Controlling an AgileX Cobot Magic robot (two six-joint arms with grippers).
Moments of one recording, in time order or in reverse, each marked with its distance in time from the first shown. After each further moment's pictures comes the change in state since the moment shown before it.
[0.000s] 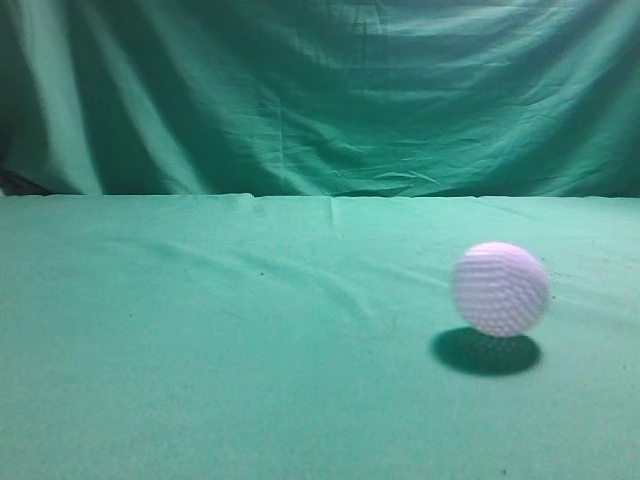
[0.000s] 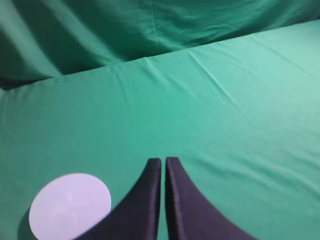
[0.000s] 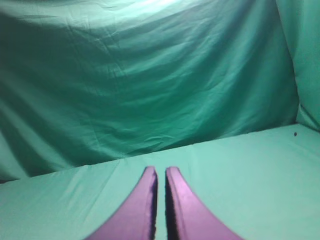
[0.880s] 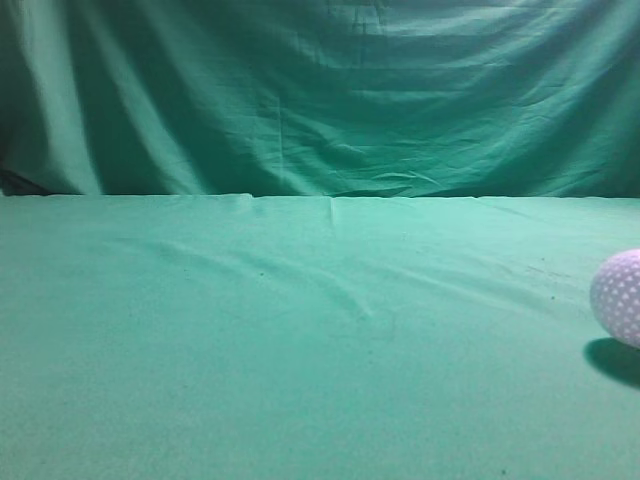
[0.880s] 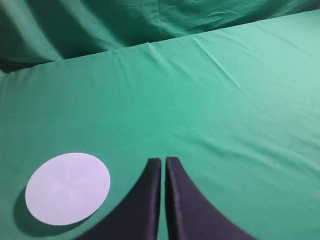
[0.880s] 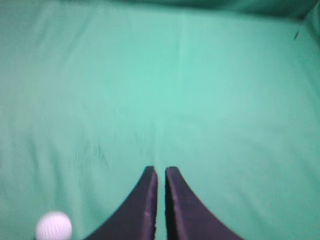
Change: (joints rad) left arm 0.000 -0.112 0.167 -0.005 -0.053 0.004; right arm 0.003 0.598 -0.649 0.029 0.799 -0.344
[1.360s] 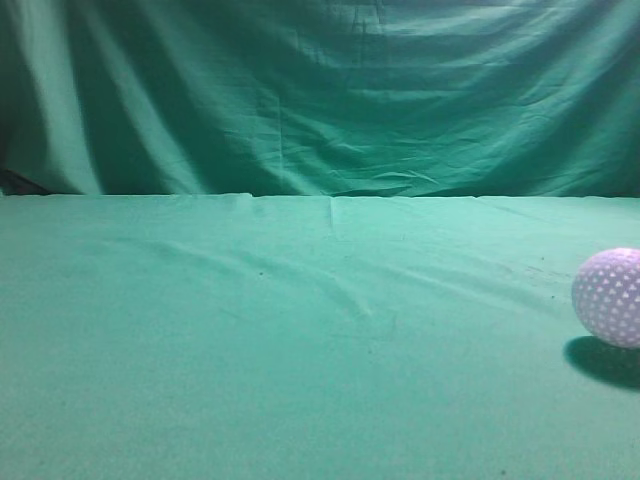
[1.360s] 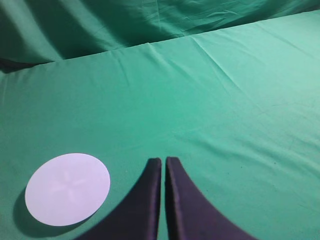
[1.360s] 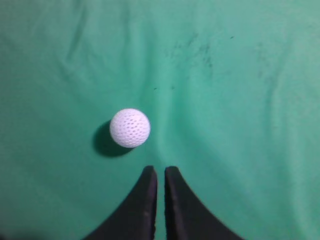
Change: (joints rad) left arm 0.000 0.000 0.000 -0.001 0.000 0.000; right arm 0.387 0.350 -0.061 -0.008 0.140 -0.025
